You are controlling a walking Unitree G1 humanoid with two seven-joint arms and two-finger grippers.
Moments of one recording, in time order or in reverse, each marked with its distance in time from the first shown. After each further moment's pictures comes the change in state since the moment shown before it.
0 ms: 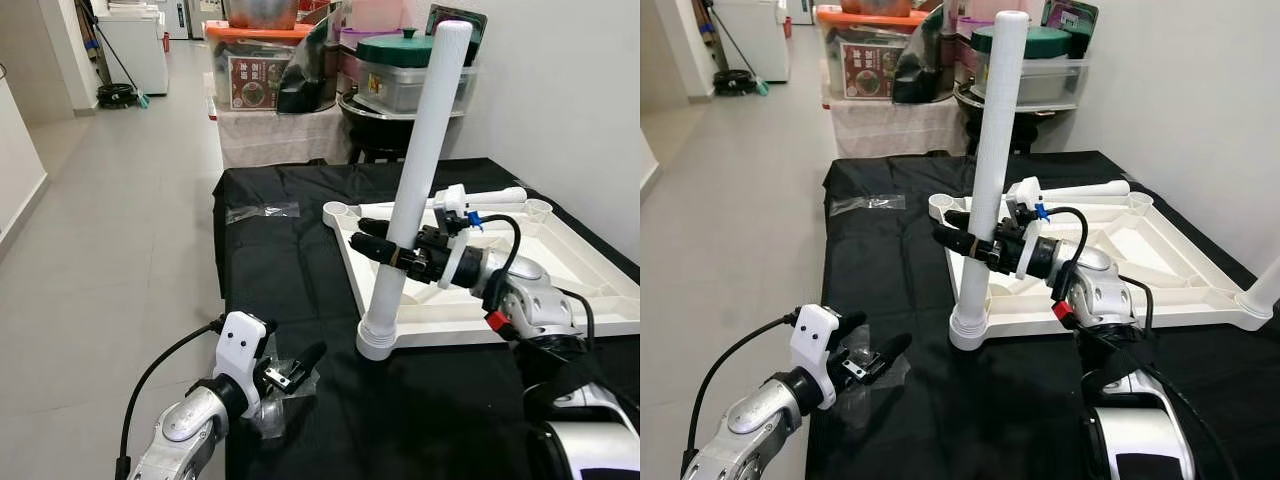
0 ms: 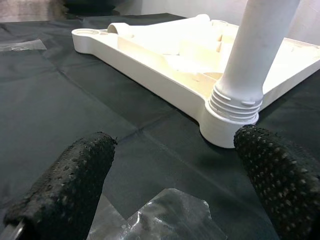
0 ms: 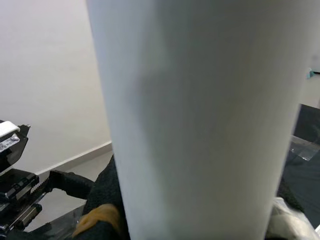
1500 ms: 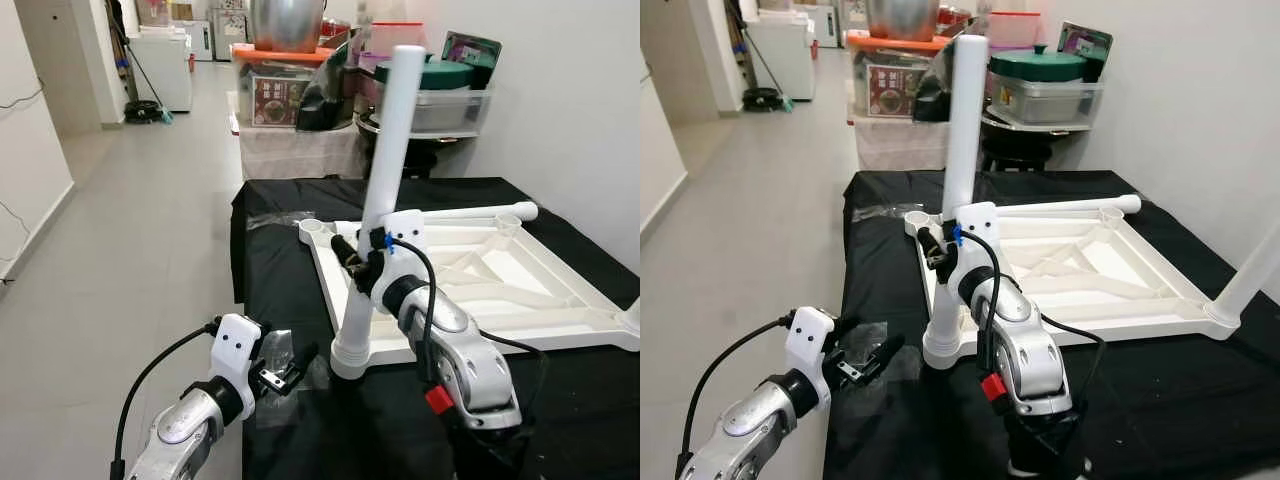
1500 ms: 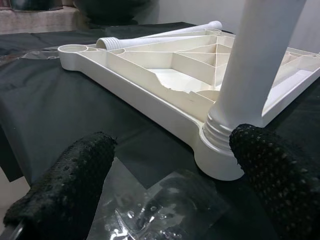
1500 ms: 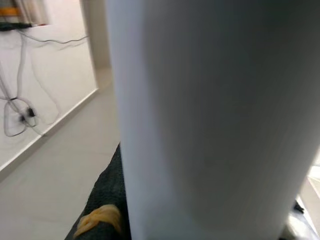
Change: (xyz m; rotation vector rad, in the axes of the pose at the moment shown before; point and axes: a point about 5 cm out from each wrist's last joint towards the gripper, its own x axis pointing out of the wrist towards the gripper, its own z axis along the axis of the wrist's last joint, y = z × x) left arm -0.002 0.004 -0.003 -0.002 0.008 0.023; right arm 0.048 0.070 -0.013 0.041 0.071 -0.806
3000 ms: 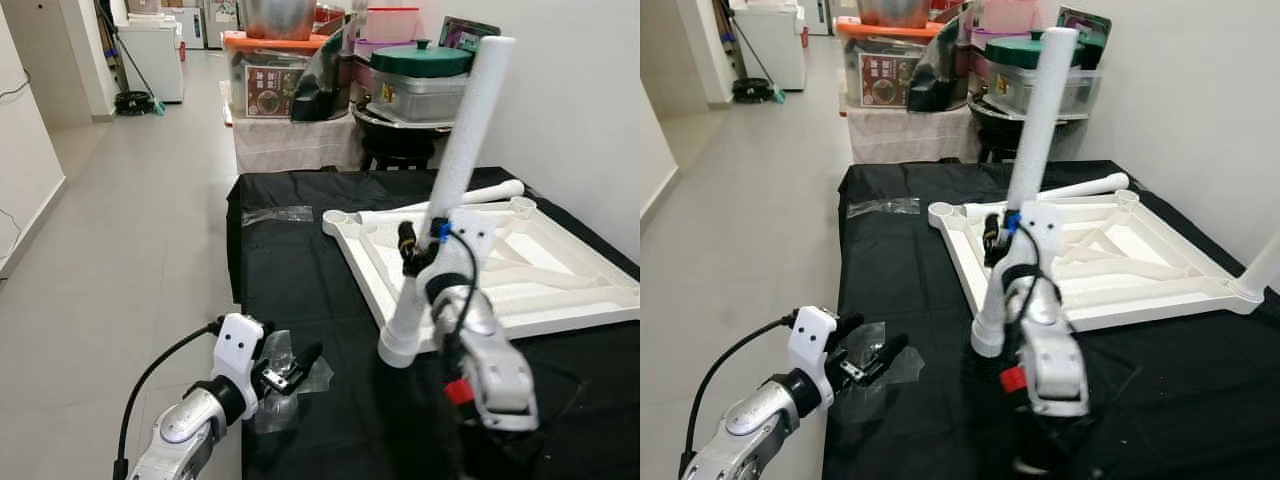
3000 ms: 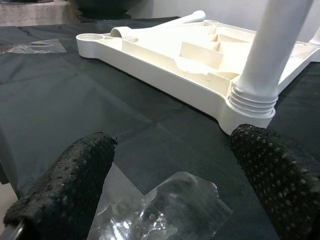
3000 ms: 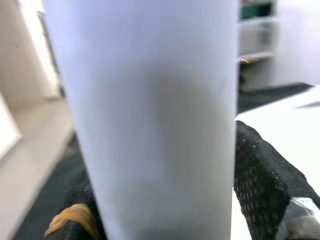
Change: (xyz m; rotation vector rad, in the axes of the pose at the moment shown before) left arm 0.001 -0.002 0.001 -0.003 -0.004 -0.016; right arm -0.004 -0.058 0.010 -0.005 -0.157 -0.143
